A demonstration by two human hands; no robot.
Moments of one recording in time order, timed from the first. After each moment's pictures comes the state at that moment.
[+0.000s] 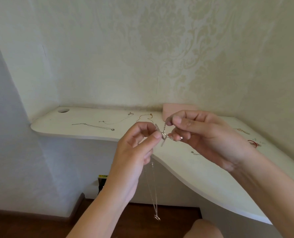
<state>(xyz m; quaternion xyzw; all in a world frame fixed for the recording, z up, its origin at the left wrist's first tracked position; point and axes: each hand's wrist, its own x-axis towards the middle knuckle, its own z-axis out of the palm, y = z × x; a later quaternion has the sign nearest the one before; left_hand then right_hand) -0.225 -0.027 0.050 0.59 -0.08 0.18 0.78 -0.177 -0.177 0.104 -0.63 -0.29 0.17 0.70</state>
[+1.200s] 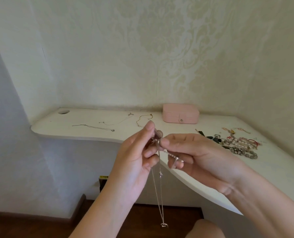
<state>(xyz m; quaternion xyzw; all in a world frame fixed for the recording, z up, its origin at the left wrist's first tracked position) -0.226 -0.032 0.058 0.45 -0.05 0.10 0.89 -0.198 -0.170 0.085 -0.61 -0.24 0.28 0.70</state>
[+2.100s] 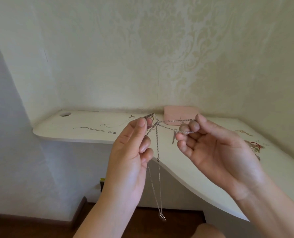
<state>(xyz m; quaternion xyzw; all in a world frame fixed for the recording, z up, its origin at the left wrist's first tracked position) -0.237 -0.038 0.073 0.41 -0.03 0.20 0.89 -0.202 -0.176 0.096 -0.43 -0.19 0.19 0.86</state>
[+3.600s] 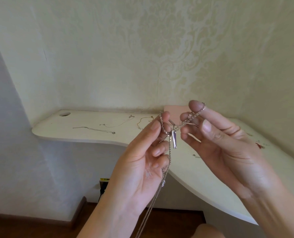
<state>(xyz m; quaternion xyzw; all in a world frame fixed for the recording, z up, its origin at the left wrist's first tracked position) -0.235 -0.045 0.074 0.35 -0.08 0.02 0.93 -0.193 -0.190 0.086 -0.46 -0.35 0.10 0.81</state>
